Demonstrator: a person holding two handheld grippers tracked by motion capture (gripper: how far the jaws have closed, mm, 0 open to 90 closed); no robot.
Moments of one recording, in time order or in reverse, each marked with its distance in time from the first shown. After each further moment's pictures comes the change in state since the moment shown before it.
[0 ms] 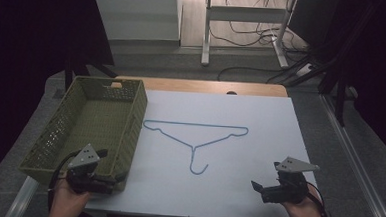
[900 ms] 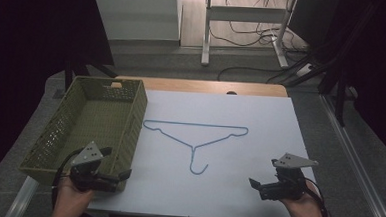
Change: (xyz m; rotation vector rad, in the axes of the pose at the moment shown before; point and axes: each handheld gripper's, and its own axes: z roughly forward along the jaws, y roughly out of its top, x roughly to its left) left arm -0.006 0.012 0.001 -0.024 -0.032 -0.001; right arm 0.003 0.014 -0.001 -0.003 0.024 0.012
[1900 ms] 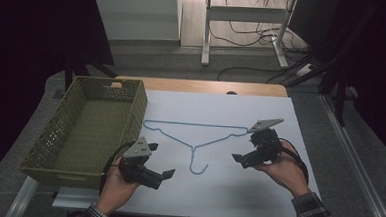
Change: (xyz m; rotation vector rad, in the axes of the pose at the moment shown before) left arm -0.052 0.051 0.077 -0.015 -0.187 0.111; right arm -0.010 0.089 0.052 0.174 0.052 -0.122
